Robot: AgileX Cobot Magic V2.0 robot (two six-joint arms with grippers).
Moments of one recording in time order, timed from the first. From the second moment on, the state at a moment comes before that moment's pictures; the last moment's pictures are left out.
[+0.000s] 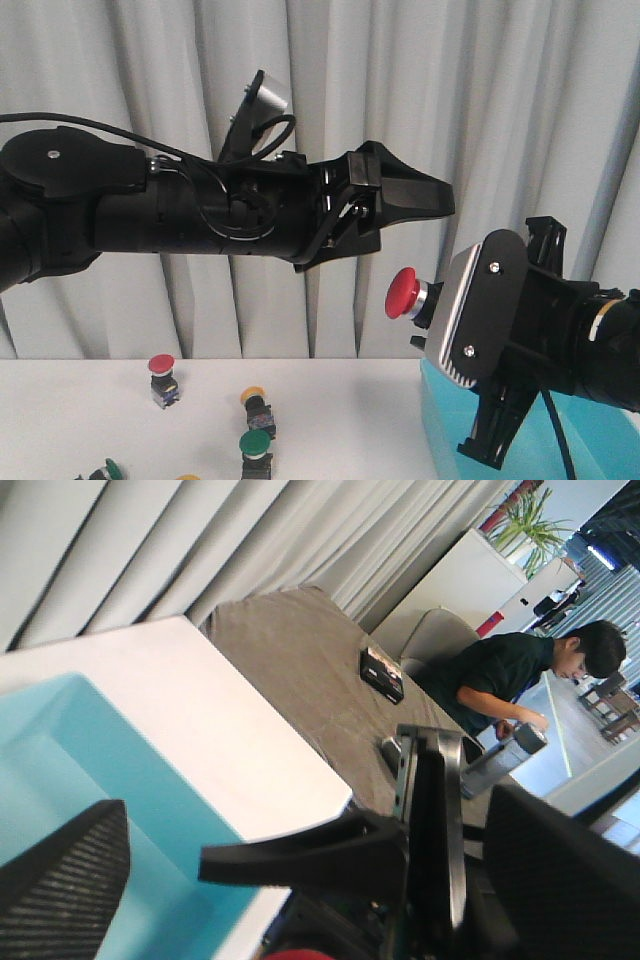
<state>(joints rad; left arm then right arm) -0.50 1.69 -1.74 -1.16 0.78 0.54 0.43 1.22 -1.08 0.25 0.36 -1.14</state>
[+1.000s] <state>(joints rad) -0.45 1.40 -1.70 0.39 1.00 0.17 0.00 1.23 -1.08 0.08 0.50 -0.26</state>
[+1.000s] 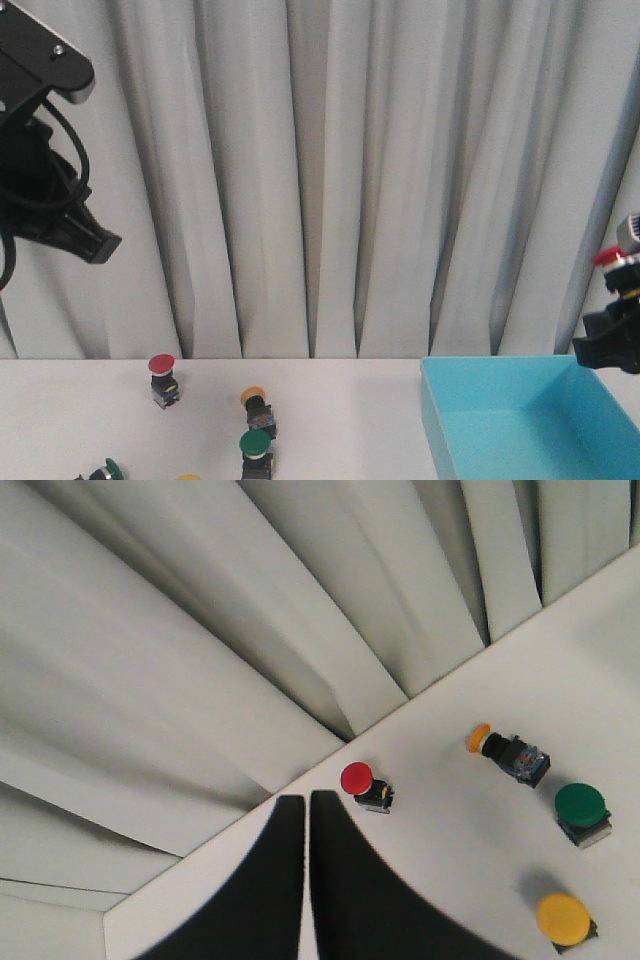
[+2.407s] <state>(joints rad) -0.45 1.35 -1.54 0.39 0.93 0.05 0.02 1.92 -1.09 0.22 0.56 -0.38</state>
